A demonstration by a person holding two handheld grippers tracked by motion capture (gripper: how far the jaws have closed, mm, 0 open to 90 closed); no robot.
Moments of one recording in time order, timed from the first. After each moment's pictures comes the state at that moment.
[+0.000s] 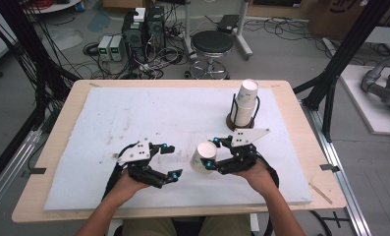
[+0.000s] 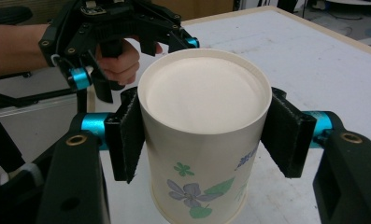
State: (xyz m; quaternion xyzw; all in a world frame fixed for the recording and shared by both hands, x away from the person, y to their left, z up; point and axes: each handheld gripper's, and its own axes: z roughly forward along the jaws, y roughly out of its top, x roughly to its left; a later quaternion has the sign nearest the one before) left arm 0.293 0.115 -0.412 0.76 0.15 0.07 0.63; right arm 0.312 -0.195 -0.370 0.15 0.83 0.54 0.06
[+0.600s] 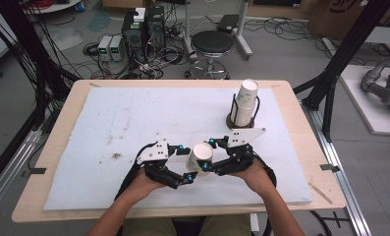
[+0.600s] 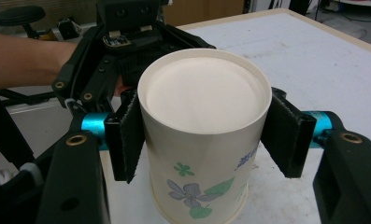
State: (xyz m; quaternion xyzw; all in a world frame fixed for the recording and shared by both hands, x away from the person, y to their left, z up) left arm 0.300 0.080 -0.419 0.77 0.13 0.04 0.62; right arm 0.311 -0.185 -0.366 0.13 0.83 0.54 0.04
